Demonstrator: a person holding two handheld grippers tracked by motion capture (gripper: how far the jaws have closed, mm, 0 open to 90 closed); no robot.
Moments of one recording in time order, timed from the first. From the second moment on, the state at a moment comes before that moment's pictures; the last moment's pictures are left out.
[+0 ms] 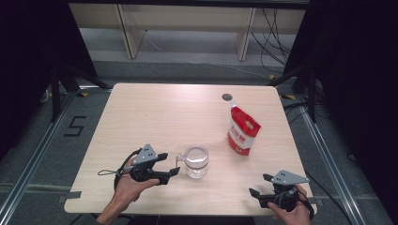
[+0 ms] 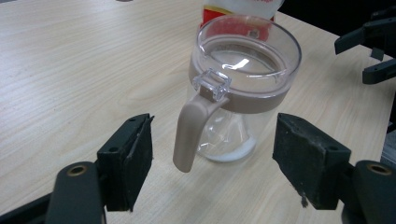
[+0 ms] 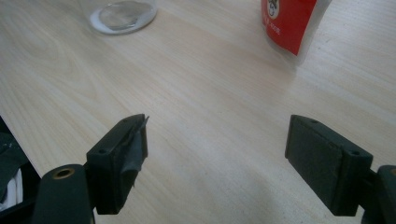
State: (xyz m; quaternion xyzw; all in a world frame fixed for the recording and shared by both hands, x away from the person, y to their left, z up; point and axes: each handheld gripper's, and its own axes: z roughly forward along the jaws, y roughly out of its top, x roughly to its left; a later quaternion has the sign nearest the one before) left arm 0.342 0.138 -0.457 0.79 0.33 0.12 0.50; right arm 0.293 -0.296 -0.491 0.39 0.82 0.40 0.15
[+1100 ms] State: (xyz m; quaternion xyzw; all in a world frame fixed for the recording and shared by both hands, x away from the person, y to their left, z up) left arm 0.352 0.127 -0.434 0.79 0.31 0.15 0.51; right arm 0.293 -0.287 -0.489 0.38 0.82 0.41 0.15
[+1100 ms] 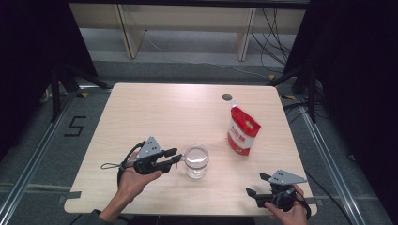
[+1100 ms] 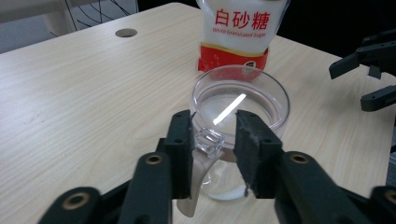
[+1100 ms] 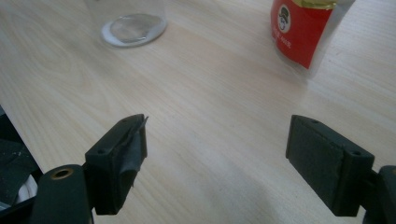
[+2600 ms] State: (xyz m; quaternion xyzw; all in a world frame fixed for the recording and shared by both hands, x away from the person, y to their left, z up) left arm 0.360 0.116 -0.442 0.80 0.29 0.16 0.50; right arm 0.318 -0.221 -0.474 0.28 0.82 0.47 0.17
